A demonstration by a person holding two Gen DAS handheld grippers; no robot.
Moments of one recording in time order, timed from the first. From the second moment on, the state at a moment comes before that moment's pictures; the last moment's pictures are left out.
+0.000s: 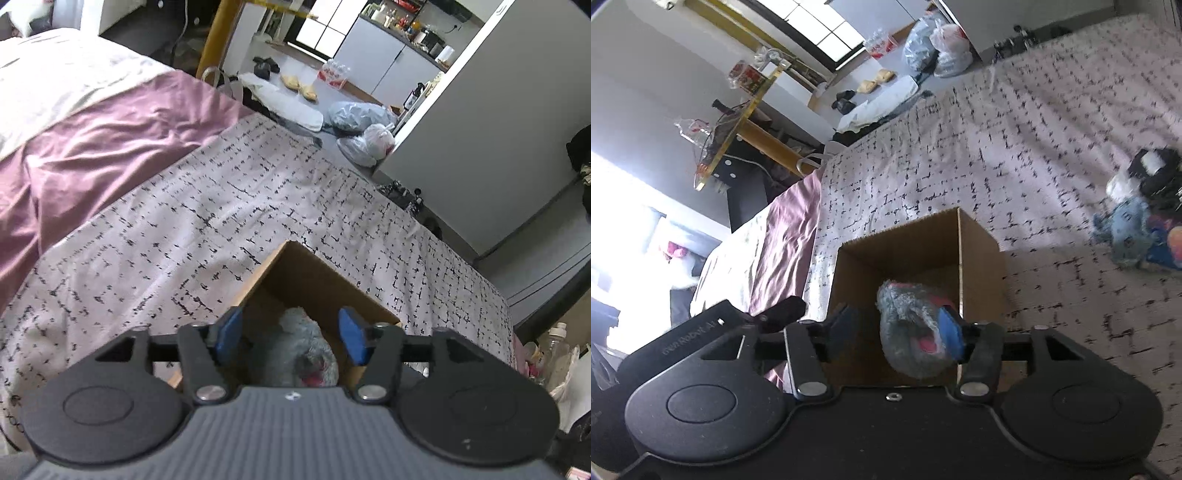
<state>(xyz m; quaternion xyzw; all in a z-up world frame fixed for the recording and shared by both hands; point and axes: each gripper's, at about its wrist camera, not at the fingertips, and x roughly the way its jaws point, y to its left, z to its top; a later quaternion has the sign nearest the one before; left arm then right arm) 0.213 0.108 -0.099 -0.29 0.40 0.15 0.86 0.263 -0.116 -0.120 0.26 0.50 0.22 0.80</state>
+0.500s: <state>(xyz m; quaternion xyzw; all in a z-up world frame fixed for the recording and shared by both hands) 0.173 0.064 -0.055 -0.23 0.40 0.17 0.87 0.226 -0.184 -0.084 0.20 0.45 0.24 0.84</state>
